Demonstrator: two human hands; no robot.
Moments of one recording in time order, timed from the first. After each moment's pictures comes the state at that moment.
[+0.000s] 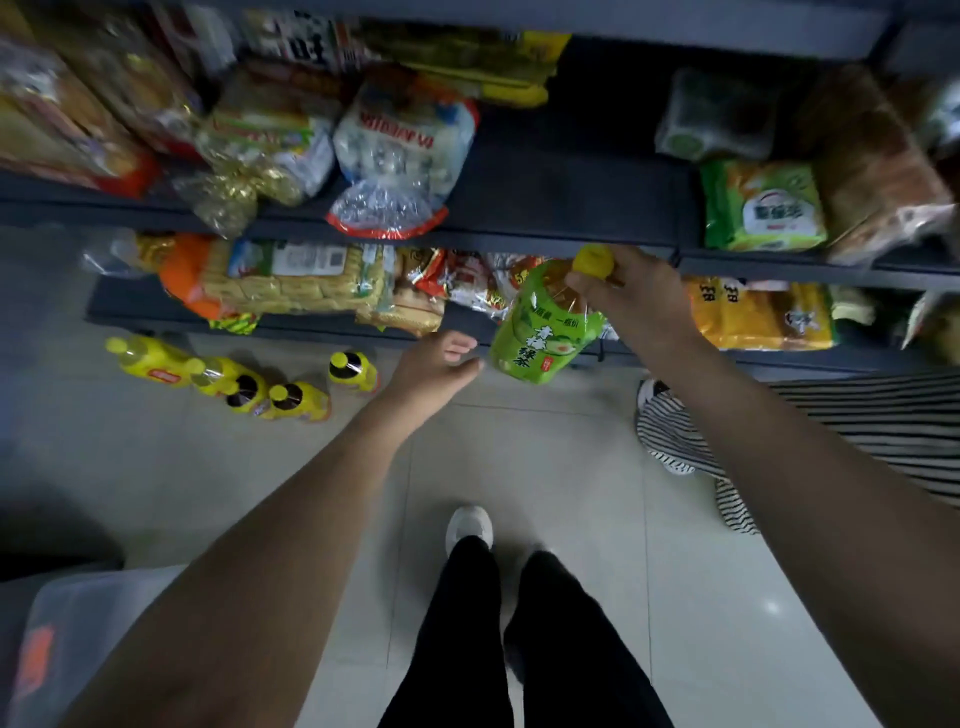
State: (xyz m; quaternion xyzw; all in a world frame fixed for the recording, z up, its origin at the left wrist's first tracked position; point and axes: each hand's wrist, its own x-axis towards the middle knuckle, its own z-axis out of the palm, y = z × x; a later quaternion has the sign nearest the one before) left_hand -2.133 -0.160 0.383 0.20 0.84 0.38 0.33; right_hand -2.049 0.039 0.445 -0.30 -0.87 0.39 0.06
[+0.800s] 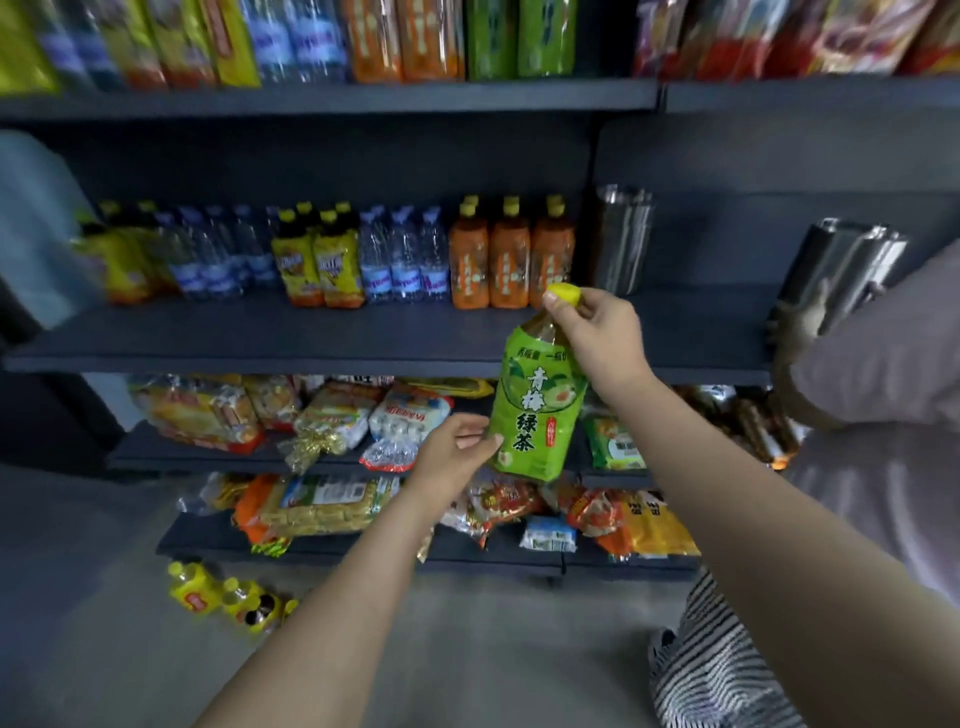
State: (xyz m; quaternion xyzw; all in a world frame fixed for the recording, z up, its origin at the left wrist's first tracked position) left_hand -1.994 -0.135 0.674 0.23 0.74 0.59 0.21; right_hand -1.939 0.027 0.773 -0.20 -0.78 0.49 0.35
